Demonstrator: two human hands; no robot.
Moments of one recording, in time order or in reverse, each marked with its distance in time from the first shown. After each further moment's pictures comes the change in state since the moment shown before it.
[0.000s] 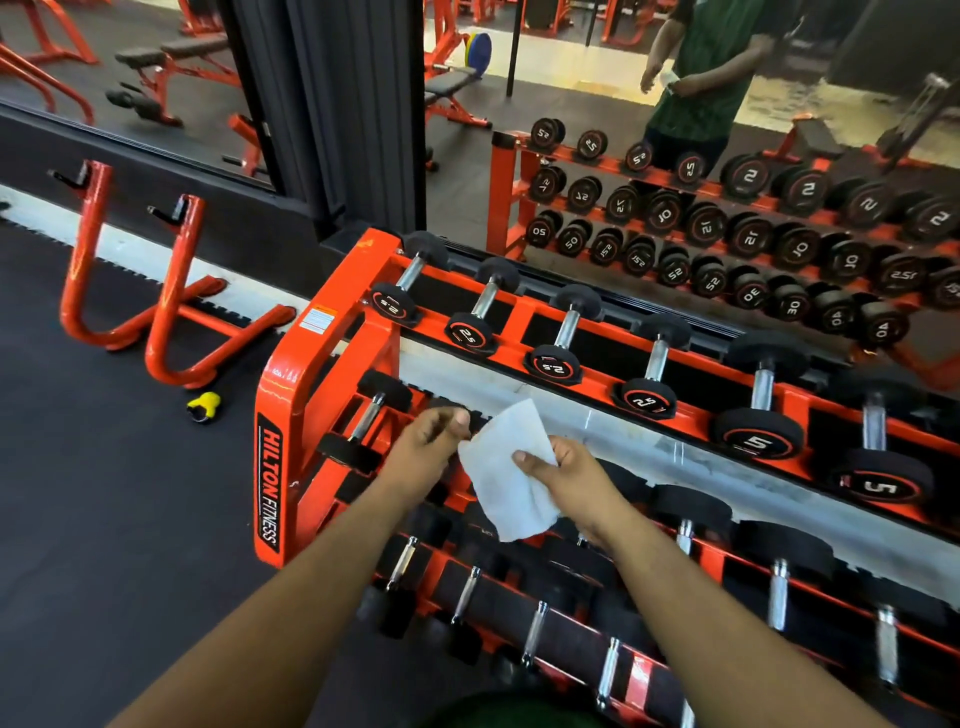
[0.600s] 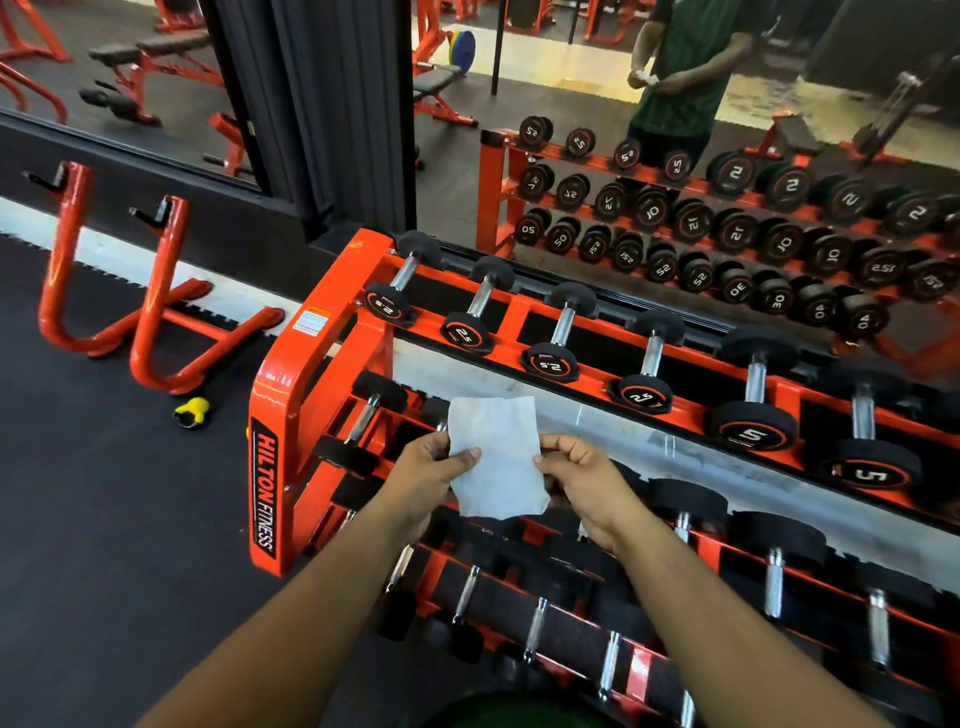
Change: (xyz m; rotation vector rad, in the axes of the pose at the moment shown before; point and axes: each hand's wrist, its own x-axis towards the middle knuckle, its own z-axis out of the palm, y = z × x) left_hand -0.012 -0.007 0.002 -0.345 -0.091 -0.202; right_hand -0.008 -0.001 0.006 0.175 0.098 0.071
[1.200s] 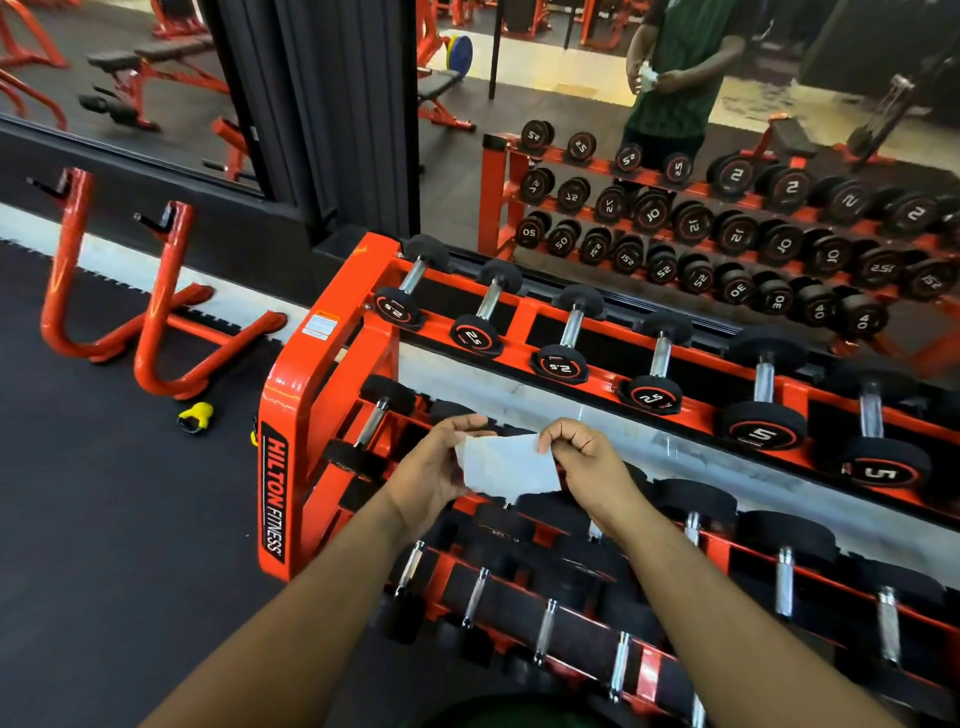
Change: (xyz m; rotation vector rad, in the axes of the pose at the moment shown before) left_hand -0.001 0.006 -0.025 -0.163 -0.152 0.006; right_hand 0.009 -0.005 0.018 -0.249 0.088 -0.258
